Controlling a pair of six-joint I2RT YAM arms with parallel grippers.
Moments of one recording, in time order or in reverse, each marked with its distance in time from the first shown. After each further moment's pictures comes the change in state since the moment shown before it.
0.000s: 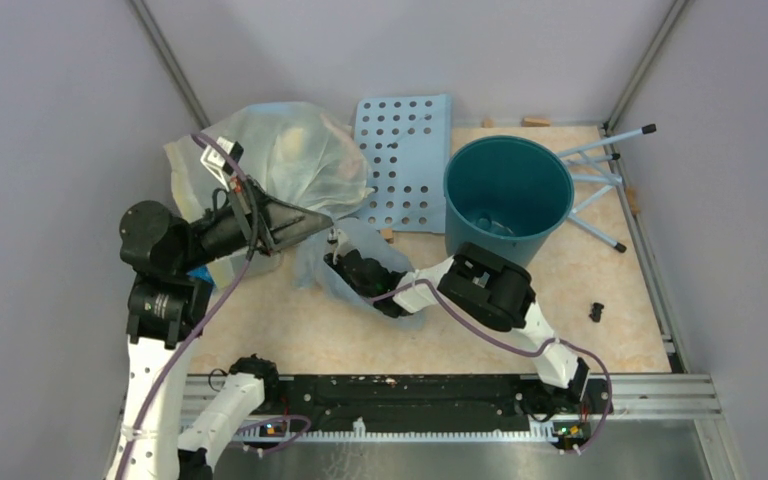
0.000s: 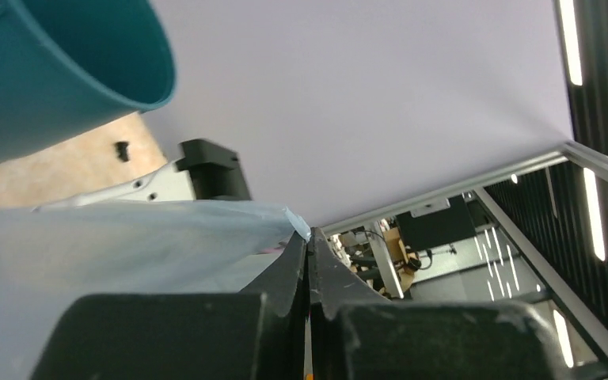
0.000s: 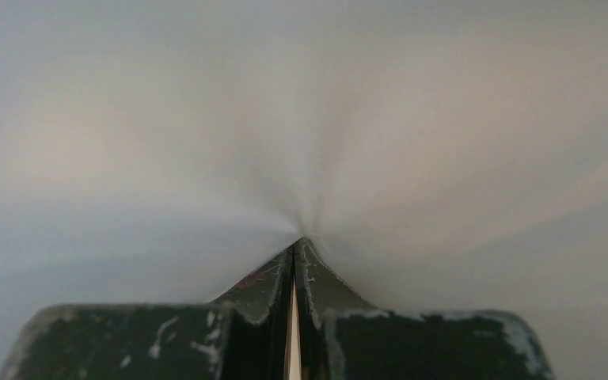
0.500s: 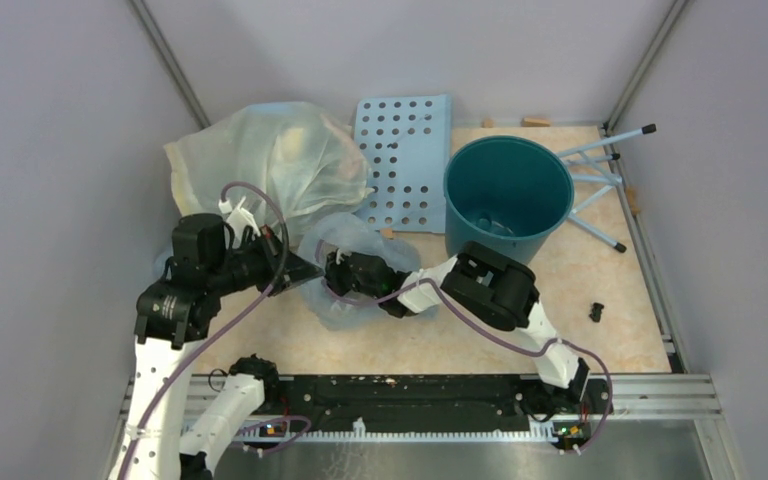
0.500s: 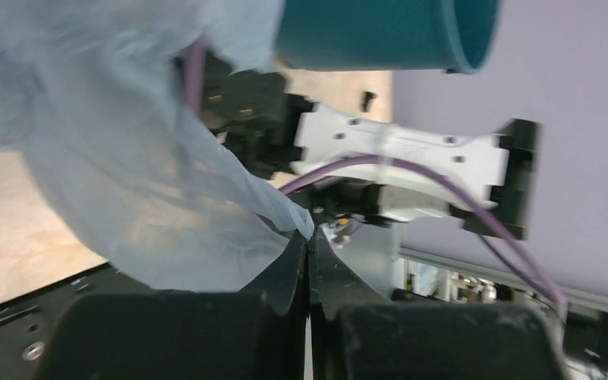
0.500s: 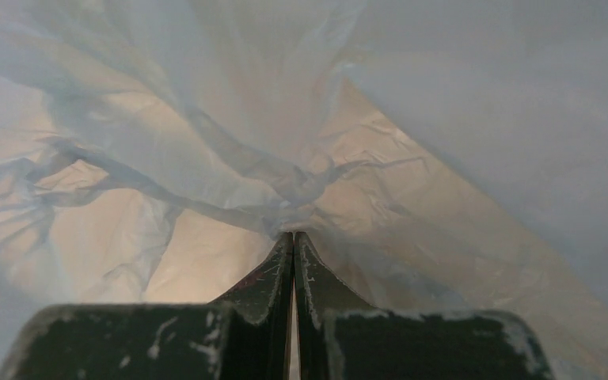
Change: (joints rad) left arm 0.000 -0.015 -0.056 -0.782 -0.380 0.608; right arm -0.012 -0.034 -0.053 0.079 -0.032 -0.036
